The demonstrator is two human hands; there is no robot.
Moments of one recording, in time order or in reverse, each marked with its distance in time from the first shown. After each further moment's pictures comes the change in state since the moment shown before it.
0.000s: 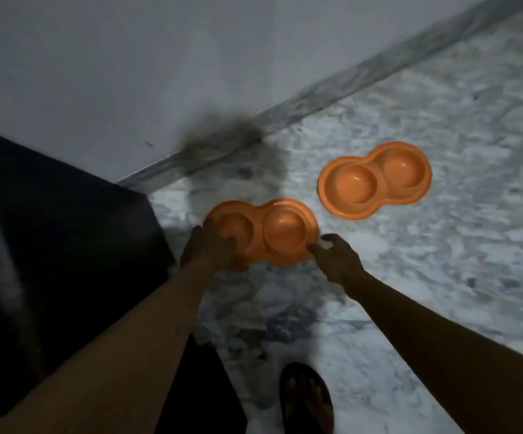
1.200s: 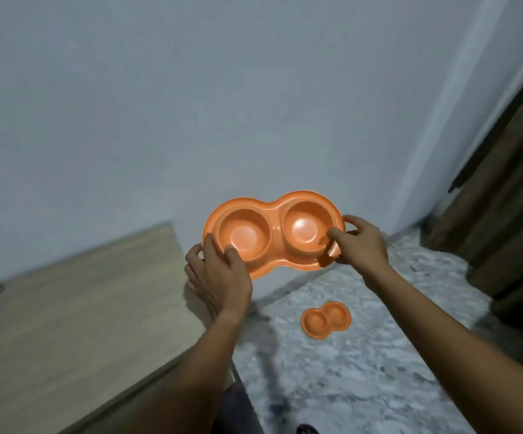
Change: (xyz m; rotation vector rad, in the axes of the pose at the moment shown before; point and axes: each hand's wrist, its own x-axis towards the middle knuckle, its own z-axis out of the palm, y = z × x) left_hand -0.666 0.077 -0.398 -0.675 0.989 0.397; right_hand -0.716 -0.251 -0.267 0.422 0.561 -0.603
